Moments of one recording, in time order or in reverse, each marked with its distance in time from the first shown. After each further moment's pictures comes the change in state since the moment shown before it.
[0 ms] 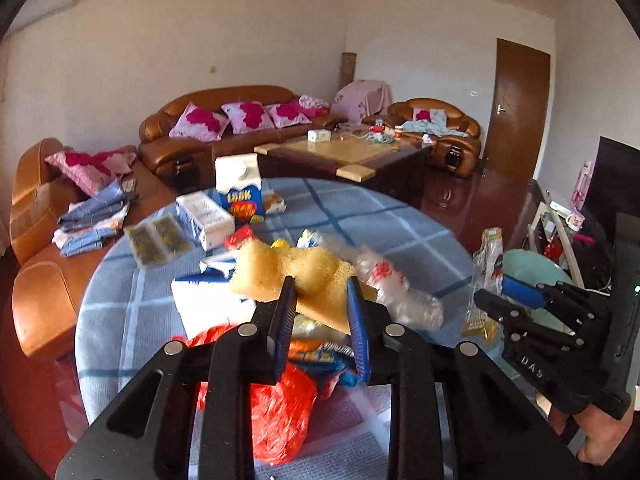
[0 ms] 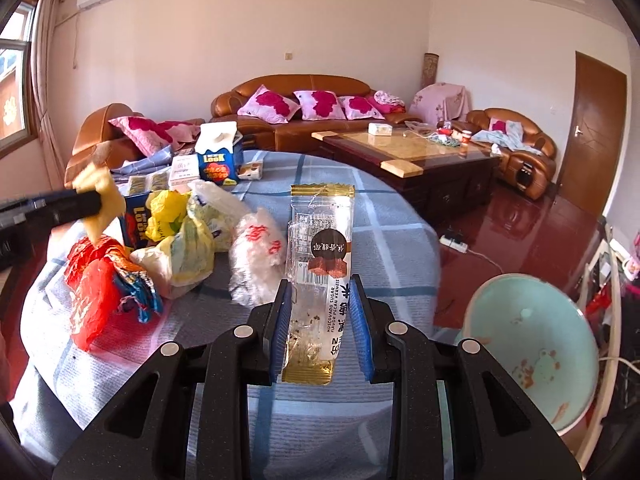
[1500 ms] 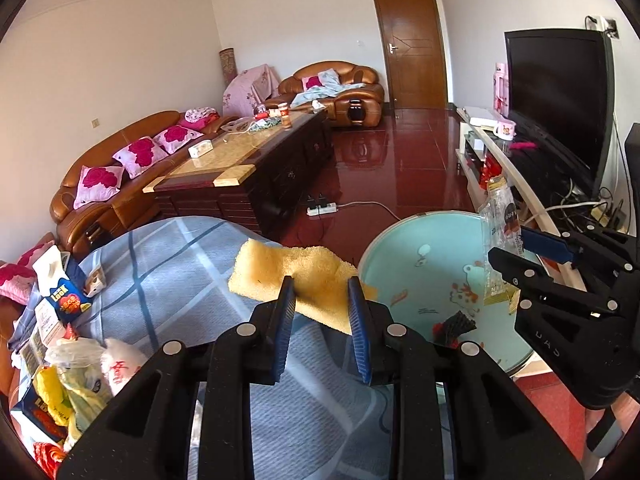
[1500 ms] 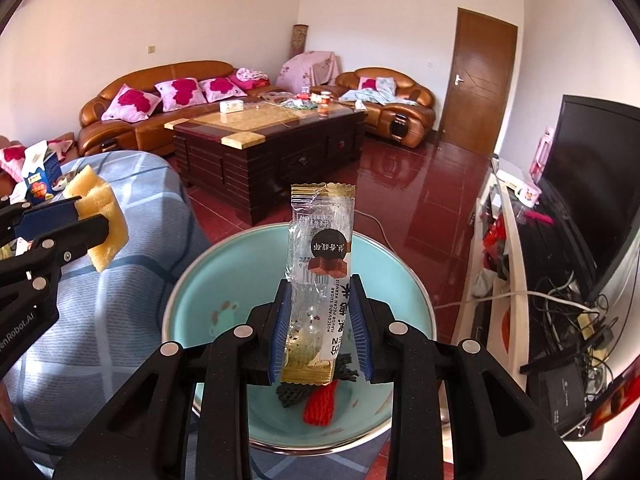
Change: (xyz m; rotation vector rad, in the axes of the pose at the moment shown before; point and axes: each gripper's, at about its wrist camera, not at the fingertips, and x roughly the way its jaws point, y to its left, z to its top) left arm 0.113 -0.231 0.007 0.385 0.071 -0.206; right arm -0.012 -0.184 -0.043 0.218 0.091 -0.413
